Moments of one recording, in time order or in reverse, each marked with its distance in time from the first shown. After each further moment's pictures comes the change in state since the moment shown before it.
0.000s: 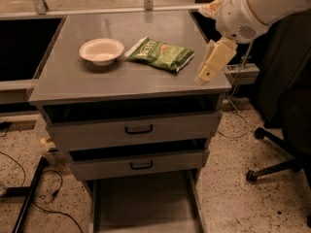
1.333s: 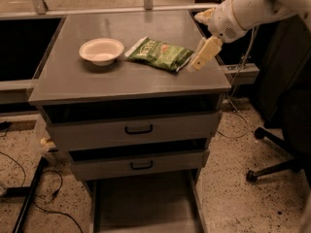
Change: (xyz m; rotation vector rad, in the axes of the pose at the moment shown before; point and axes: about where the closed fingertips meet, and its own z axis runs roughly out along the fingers) arm 0.050 -0.077 0.084 -0.029 -0.127 0.097
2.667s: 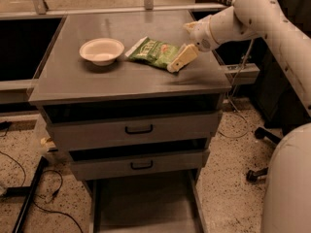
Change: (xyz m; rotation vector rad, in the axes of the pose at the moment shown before) arm 0.010 -0.041 0.088 0.041 -0.125 0.136
